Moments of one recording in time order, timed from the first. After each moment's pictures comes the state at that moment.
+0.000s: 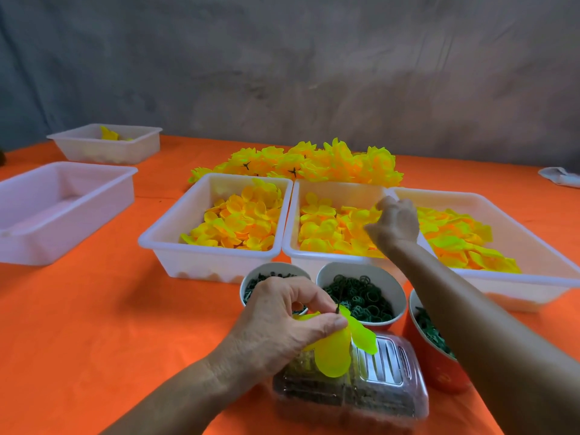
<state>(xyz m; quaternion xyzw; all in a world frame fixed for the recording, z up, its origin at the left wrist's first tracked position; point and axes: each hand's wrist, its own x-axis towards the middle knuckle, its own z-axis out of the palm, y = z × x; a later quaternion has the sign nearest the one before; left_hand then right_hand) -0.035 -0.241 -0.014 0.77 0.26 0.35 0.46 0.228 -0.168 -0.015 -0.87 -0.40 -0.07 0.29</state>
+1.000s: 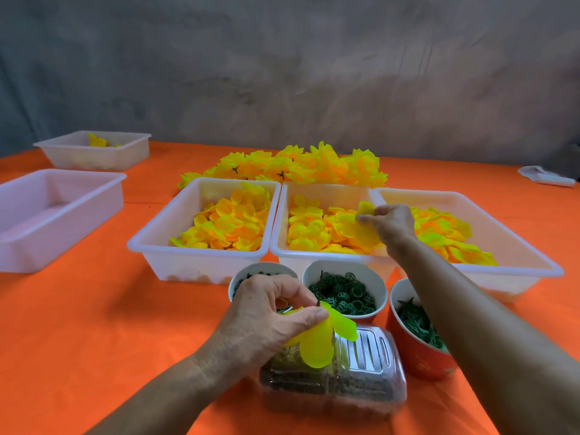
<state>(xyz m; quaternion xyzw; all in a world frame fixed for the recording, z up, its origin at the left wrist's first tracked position) -0.035 -0.243 -0.016 0.77 0.27 0.35 0.46 0.243 -0.189 -0.007 -0.77 -0.33 0.12 0.54</state>
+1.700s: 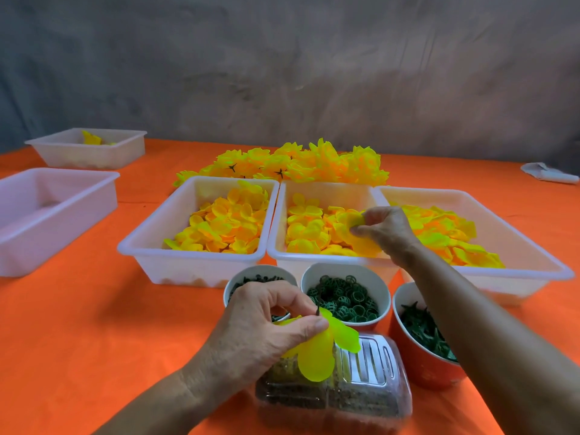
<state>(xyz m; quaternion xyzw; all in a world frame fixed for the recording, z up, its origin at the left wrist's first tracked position) -0.035 -0.240 -0.017 0.77 0.25 0.35 0.47 0.248 -0.192 -0.020 -0.72 -0.45 0.16 0.51</state>
